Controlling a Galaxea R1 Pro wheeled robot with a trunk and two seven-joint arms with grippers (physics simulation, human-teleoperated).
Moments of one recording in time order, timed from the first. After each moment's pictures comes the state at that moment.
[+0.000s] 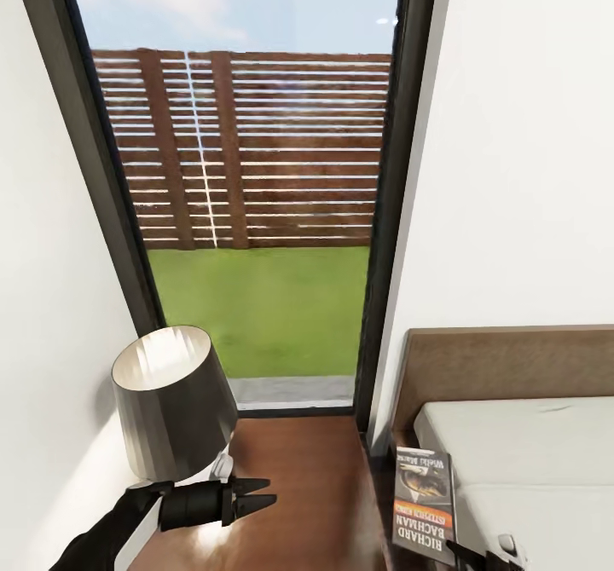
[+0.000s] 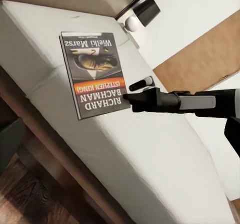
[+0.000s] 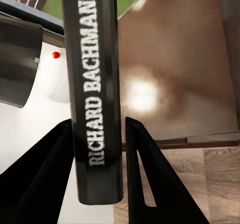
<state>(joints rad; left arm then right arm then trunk) -0.42 0.18 -0.28 -0.72 0.44 0.33 -1.26 -0.40 -0.36 -0.04 -0.09 -0.50 0.12 1.18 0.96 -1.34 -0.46</state>
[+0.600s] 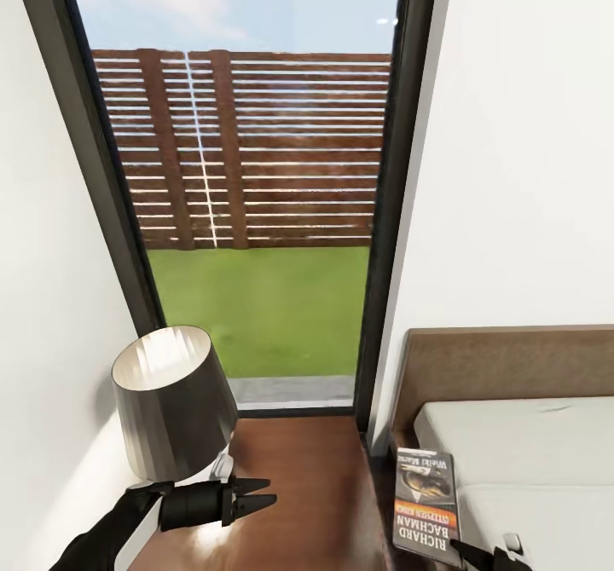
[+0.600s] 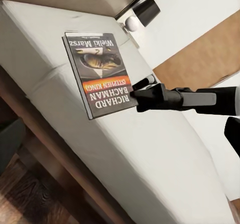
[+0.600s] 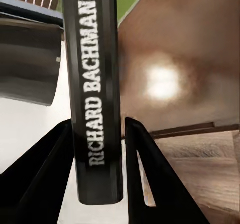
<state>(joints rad) -0.42 0.18 -0.28 -0.72 0.44 0.33 -1.26 -0.40 -0.39 -0.04 -0.11 -0.50 0.29 1.25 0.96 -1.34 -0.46</state>
